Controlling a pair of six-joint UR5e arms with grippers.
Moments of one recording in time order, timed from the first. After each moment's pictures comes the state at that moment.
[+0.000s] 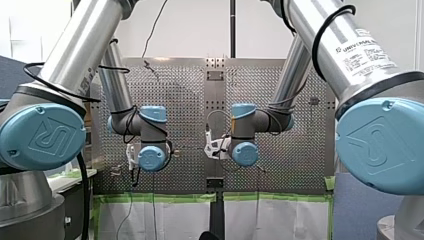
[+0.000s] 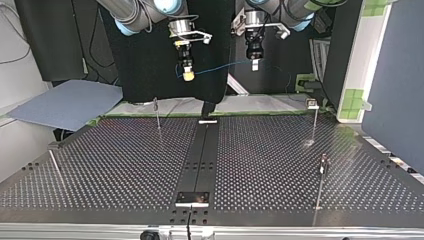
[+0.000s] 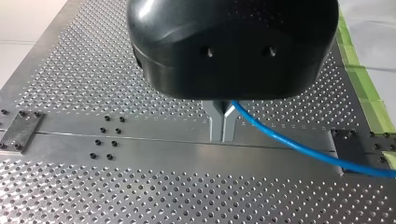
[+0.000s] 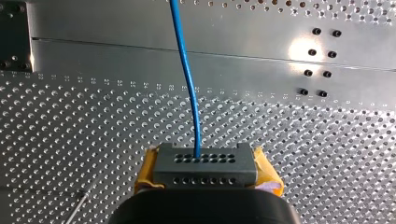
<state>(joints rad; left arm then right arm) -0.55 -1.99 -2.39 -1.89 -2.15 -1.63 2.37 -1.00 2.02 -1.04 1.83 1.47</state>
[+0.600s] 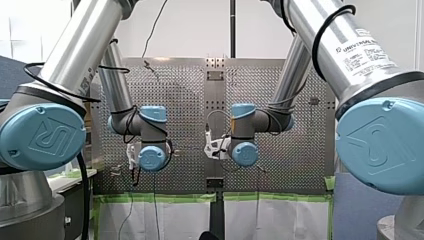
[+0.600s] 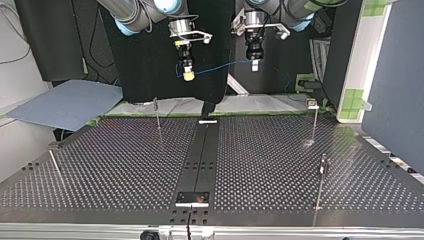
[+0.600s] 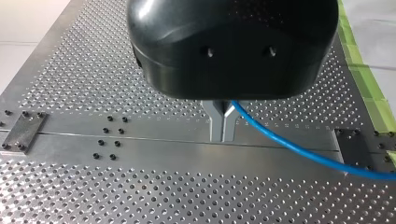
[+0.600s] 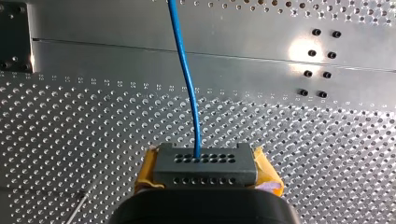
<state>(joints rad) -0.54 -1.99 -2.39 -1.88 -2.15 -1.62 2.37 -1.00 2.02 -1.04 1.83 1.47</state>
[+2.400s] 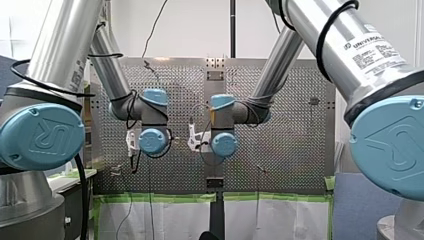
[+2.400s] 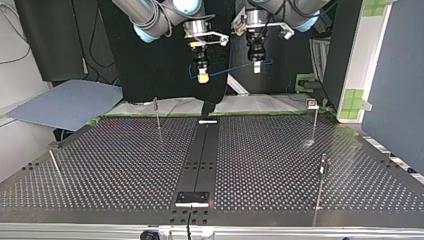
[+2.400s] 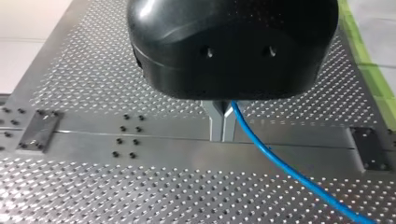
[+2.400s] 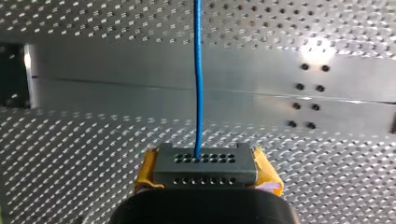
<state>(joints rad) -0.55 -1.83 -2.36 -2.09 -2.17 -1.62 2.49 -1.00 1.87 -0.86 1.96 1.51</state>
